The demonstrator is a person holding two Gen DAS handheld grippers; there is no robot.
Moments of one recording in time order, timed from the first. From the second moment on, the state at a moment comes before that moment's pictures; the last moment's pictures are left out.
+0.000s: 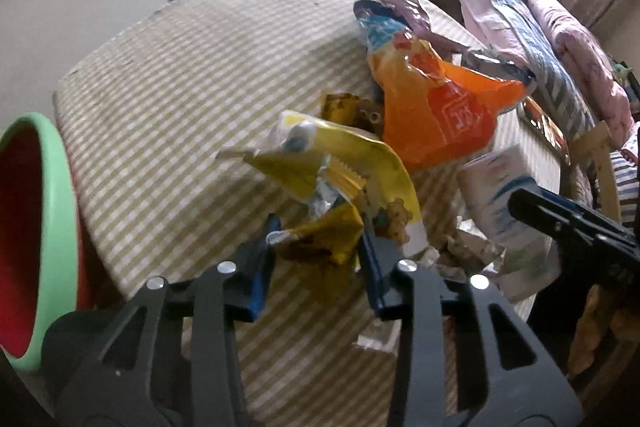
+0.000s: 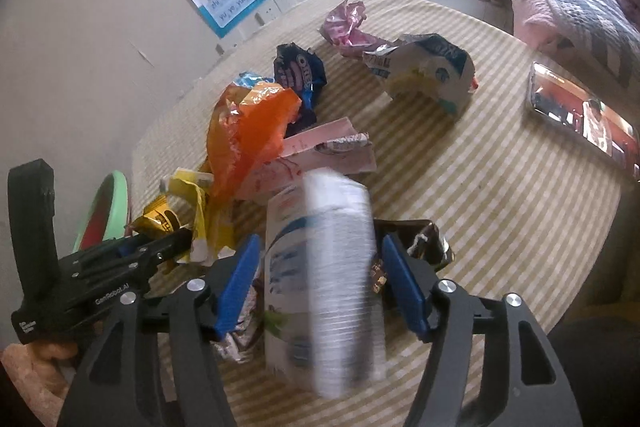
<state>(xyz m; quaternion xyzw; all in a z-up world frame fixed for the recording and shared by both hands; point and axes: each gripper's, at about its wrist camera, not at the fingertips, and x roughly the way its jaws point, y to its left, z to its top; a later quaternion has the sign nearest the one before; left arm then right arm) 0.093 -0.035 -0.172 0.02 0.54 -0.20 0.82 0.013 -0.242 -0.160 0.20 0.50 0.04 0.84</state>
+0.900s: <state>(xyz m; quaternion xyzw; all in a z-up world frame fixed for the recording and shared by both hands) 0.066 -0.004 -0.118 -0.09 0.50 -0.21 0.84 -0.003 -0.227 -0.160 0.19 0.51 0.06 0.83</state>
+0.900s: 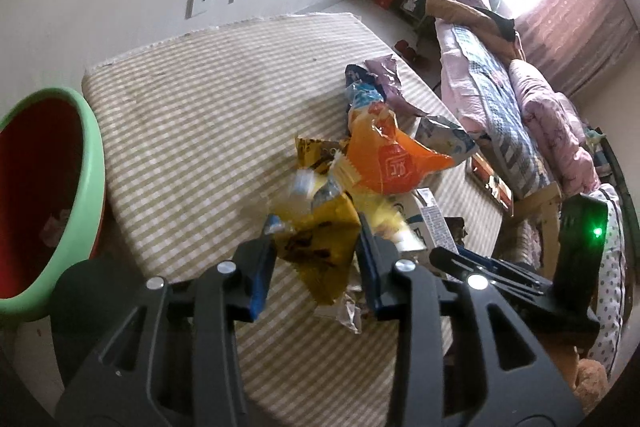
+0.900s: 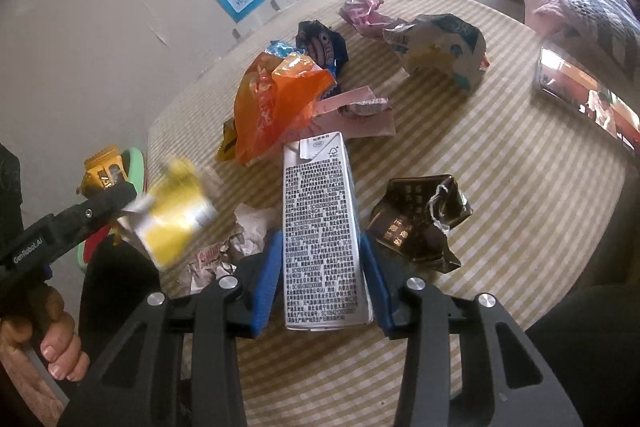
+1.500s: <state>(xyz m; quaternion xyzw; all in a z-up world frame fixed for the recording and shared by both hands) 0.059 0.014 -0.098 -0.09 0.46 -0.19 0.86 -0.011 -0.238 -0.135 0.21 0.47 0.05 0.86</state>
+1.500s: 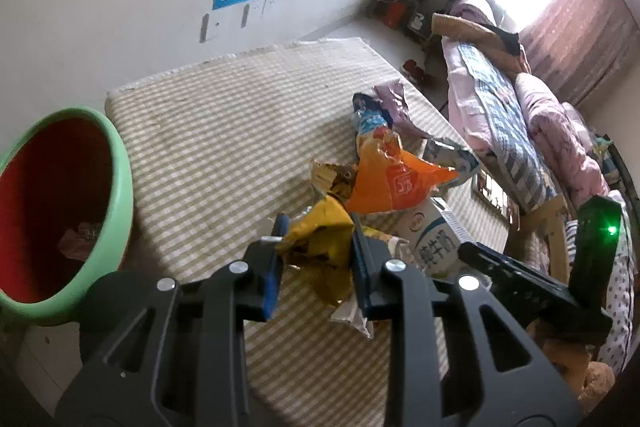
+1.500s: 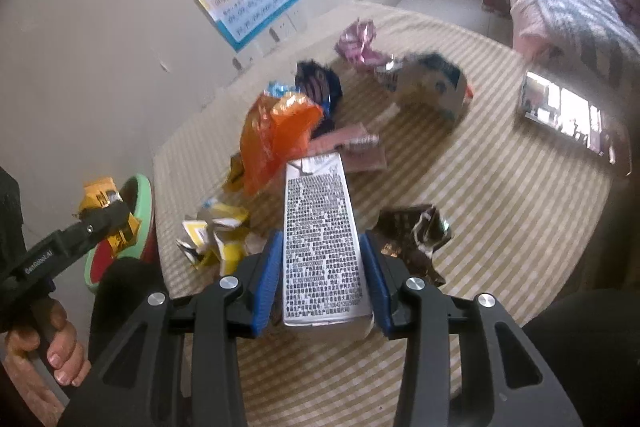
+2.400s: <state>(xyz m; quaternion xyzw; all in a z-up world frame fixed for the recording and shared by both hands) 0.054 0.049 -0.092 -0.11 0.45 -0.15 0.87 -0.002 -0.175 -0.084 0.19 0.43 0.13 0.87</state>
